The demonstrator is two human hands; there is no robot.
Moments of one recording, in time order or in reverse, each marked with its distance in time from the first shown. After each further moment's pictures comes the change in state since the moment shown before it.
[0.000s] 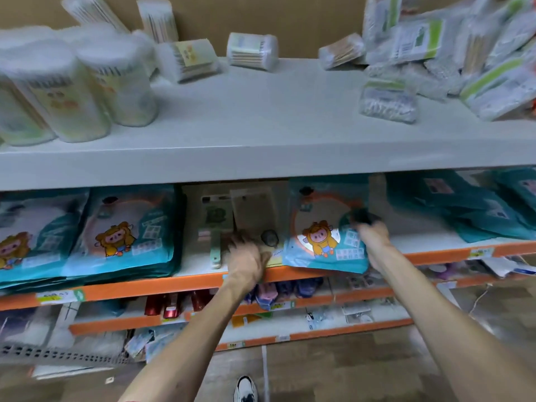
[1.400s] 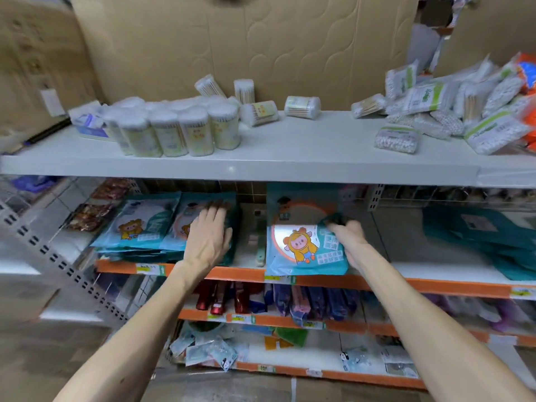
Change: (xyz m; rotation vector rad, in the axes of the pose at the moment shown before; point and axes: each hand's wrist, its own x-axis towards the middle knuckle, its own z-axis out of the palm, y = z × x) left_hand -0.121 -0.149 -0.120 -0.029 0.663 0.090; right_hand -0.099 -0.038 0.068 -0.043 -0.320 -0.084
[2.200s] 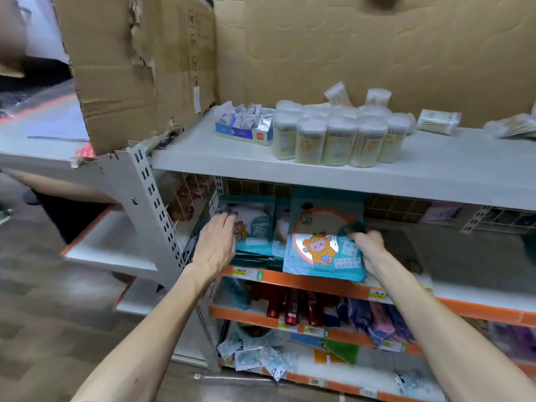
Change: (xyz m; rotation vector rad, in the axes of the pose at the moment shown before) left_hand -0.048 -0.281 -0.025 -0.081 -0.072 -0.084; right_hand -0.035 -0.003 0.260 -0.005 0.067 0.048
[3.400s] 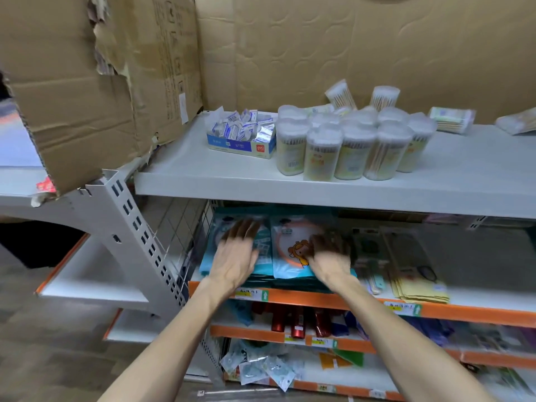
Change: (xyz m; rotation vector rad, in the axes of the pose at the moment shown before) left_hand 0.043 0.008 0.029 -0.050 -0.036 0.161; right_hand 0.005 0.029 0.090 -1.331 0.014 -0.637
